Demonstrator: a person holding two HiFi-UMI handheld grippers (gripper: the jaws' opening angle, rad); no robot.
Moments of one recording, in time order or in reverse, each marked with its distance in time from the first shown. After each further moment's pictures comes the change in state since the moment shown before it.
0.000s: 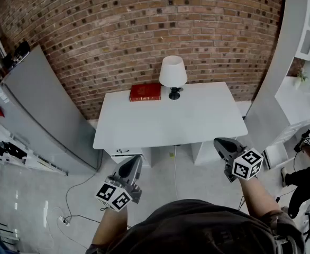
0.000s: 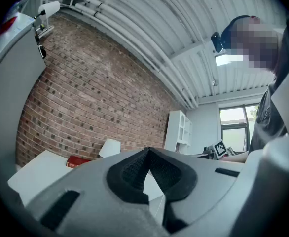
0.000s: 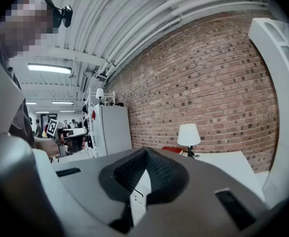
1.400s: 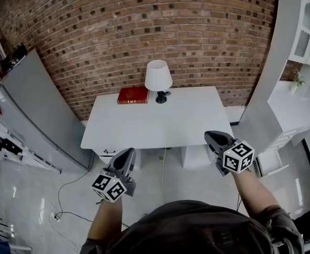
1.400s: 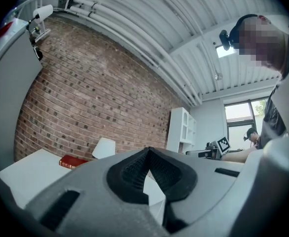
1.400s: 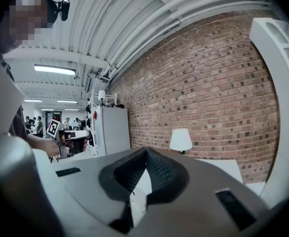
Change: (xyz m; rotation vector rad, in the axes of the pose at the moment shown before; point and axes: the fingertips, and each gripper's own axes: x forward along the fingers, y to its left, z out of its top) left arm 0.089 -0.063 -0.020 0.011 -0.003 0.049; right arm -0.043 -0.089 0.026 -0.042 -0.008 0.038
